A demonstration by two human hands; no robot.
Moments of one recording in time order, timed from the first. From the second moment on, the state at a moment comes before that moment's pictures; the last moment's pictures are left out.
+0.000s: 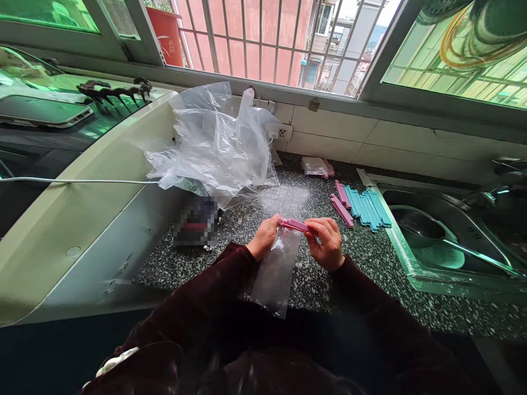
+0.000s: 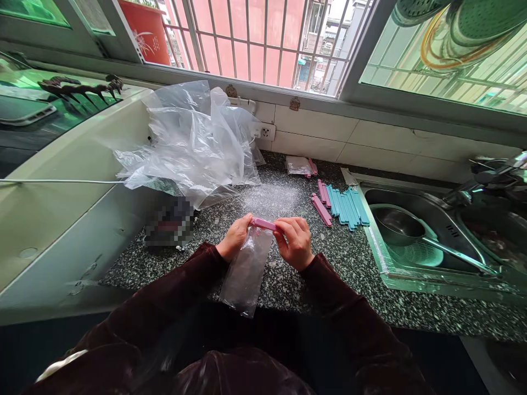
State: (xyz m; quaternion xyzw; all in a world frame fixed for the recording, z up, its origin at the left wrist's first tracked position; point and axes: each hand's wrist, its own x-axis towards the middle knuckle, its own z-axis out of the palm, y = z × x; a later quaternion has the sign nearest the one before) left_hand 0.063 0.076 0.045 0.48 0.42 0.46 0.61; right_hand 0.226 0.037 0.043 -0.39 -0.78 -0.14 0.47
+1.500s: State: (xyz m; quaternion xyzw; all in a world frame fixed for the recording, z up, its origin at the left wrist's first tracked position) left_hand 0.056 0.084 0.047 0.42 0.43 0.50 0.62; right_hand 0.237 0.036 0.056 -0.40 -0.73 -0.17 0.52
